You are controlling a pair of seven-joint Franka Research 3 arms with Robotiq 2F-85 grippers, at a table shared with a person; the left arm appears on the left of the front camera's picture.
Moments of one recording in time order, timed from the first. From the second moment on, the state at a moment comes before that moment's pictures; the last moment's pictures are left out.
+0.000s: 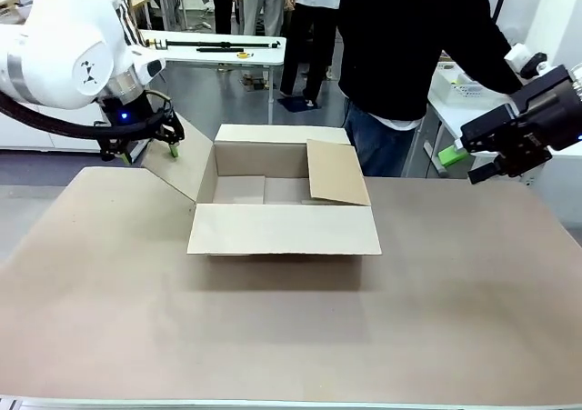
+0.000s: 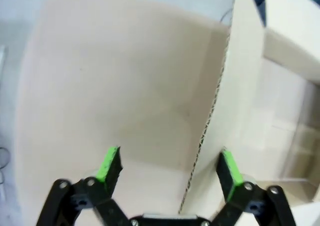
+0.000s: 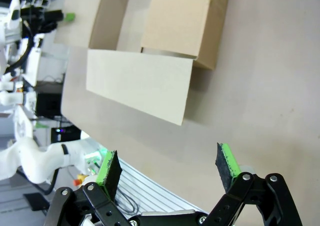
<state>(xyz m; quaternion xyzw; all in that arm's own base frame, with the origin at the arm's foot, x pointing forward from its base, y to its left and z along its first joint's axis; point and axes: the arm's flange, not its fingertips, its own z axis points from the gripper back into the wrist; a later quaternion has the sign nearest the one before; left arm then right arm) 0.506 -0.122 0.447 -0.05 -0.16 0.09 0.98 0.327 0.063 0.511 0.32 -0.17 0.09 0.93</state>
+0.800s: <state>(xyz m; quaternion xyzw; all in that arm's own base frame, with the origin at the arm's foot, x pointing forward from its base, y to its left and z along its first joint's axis) 0.507 -0.129 0.449 -0.14 -0.12 0.07 0.98 0.327 0.063 0.511 0.32 -0.17 0.09 0.93</state>
